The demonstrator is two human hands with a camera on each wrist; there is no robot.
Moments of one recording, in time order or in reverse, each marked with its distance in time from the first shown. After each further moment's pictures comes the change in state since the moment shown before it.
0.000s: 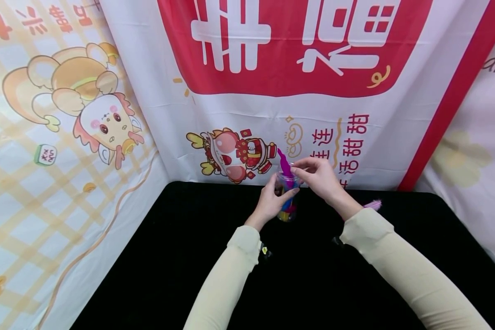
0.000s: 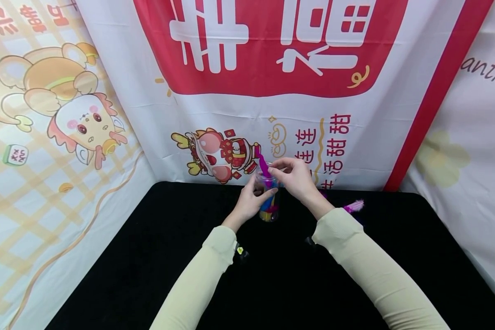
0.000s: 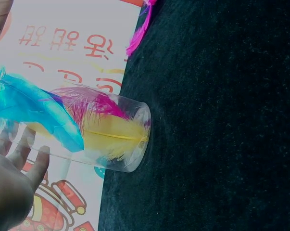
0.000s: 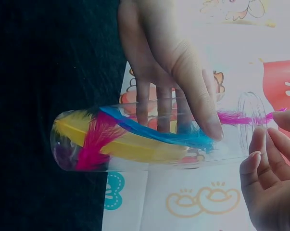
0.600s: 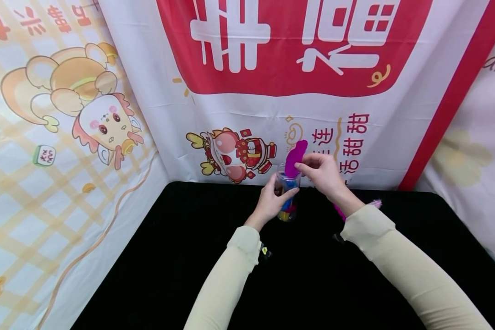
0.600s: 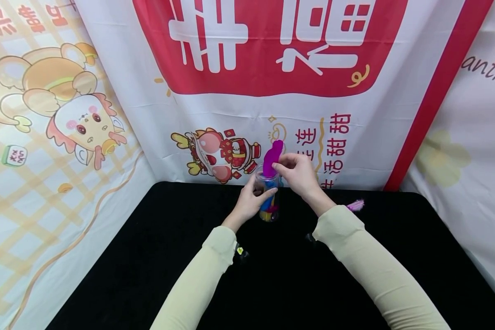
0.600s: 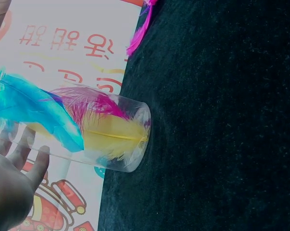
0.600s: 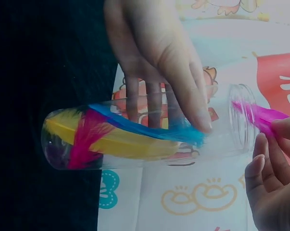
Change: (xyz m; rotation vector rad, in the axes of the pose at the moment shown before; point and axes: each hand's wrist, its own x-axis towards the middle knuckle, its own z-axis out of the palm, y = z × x) left_hand 0.001 -0.001 -0.001 -0.002 -0.007 -0.036; right_hand -0.001 -0.016 -0.008 0.043 0.060 -0.012
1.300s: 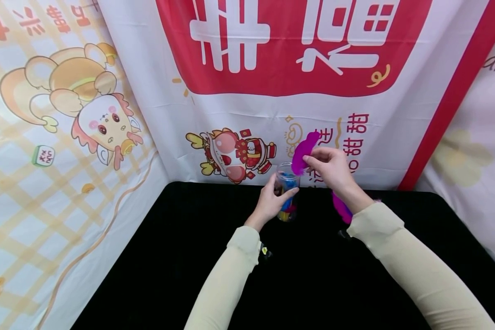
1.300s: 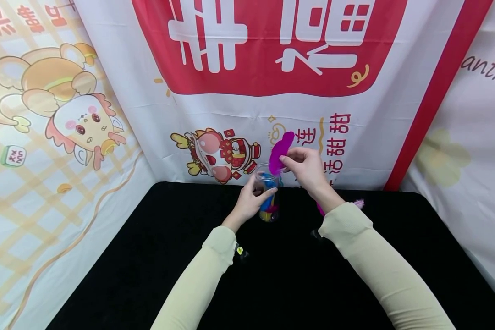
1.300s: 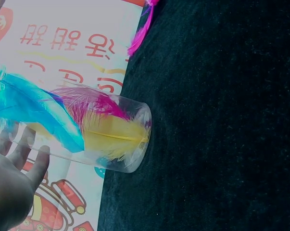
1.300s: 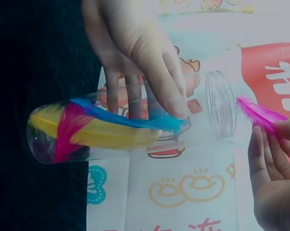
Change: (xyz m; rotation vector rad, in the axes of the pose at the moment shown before) left_hand 0.003 -0.002 -0.001 -0.028 -0.016 -0.026; right_hand 0.007 0.009 -0.018 0.083 0.089 0.029
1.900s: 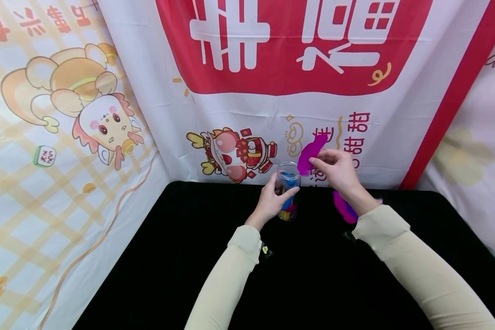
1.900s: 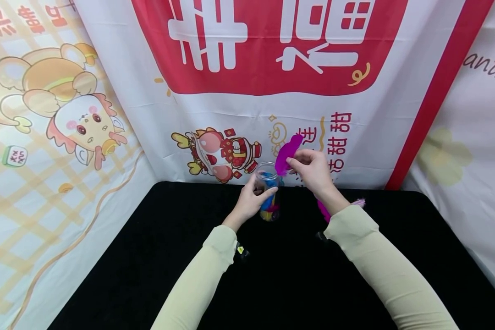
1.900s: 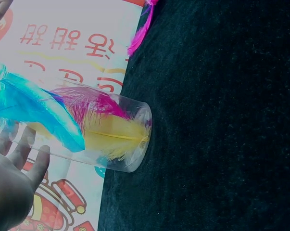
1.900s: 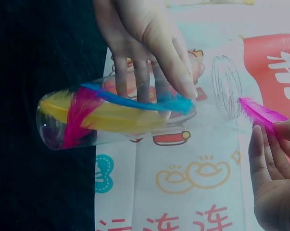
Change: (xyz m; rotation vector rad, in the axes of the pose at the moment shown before) left_hand -0.001 0.003 0.000 0.005 0.004 -0.009; right_hand -0.002 0.013 -0.013 0.001 0.002 0.011
